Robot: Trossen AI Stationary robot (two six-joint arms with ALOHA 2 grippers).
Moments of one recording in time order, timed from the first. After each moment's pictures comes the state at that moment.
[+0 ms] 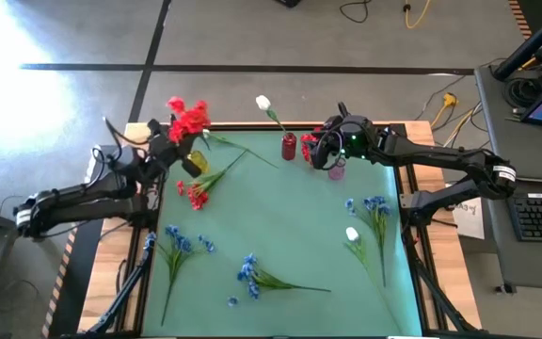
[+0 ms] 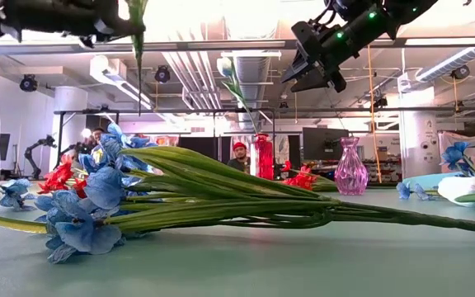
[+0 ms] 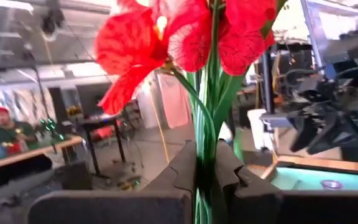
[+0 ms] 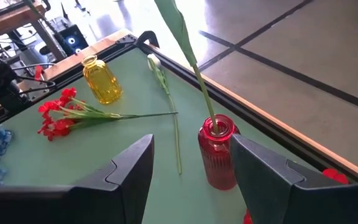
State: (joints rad) left arm 0.37 0.56 0.39 0.45 -0.34 0.28; right arm -0.42 1.27 0.92 -0.08 0.10 0.27
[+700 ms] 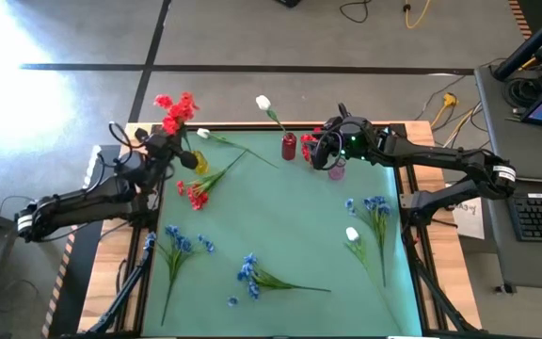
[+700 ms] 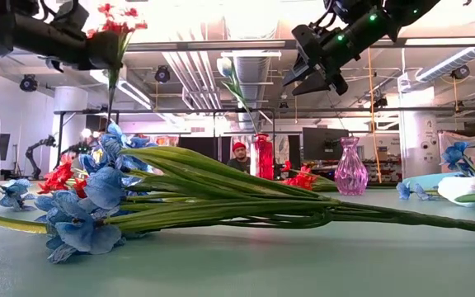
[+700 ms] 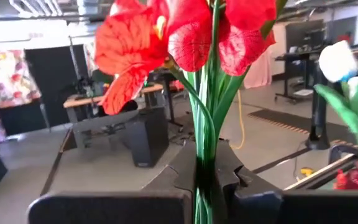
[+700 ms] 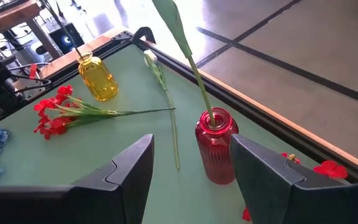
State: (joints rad) left arm 0.39 0.49 0.30 0.32 -0.74 0.20; right arm -0.42 1.27 0.90 -0.08 0.11 0.29
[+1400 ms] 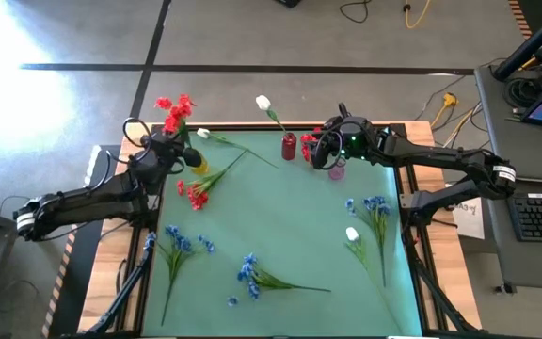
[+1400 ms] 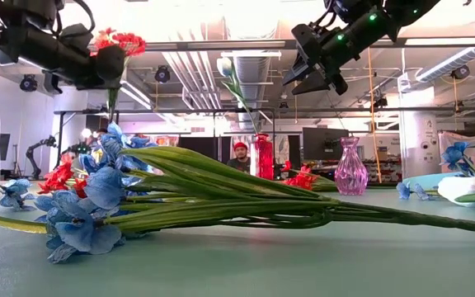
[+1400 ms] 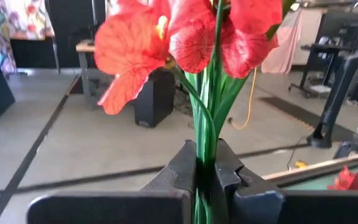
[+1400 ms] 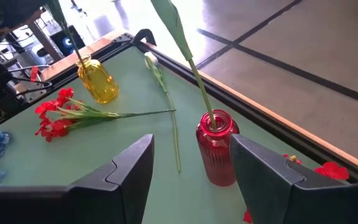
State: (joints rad) left arm 0.41 0.56 0.30 0.19 -0.80 -0.14; right arm -0.42 1.27 0.90 -0.07 0.11 0.30
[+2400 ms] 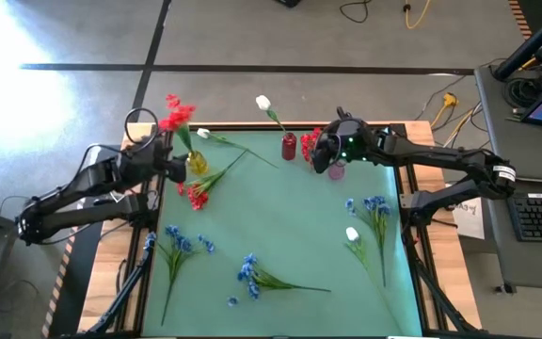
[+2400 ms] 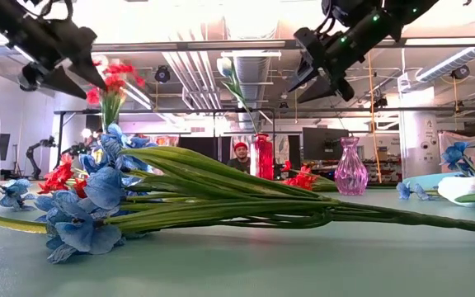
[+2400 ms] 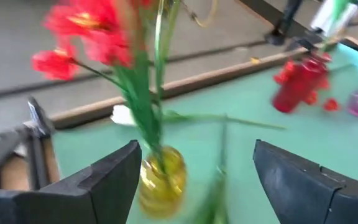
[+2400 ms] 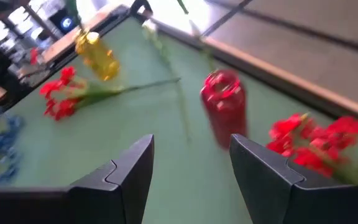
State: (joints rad) left arm 0.41 0.46 0.64 -0.76 -0.46 -0.49; right arm -0.41 1.27 0.92 -0.21 0.03 0.41
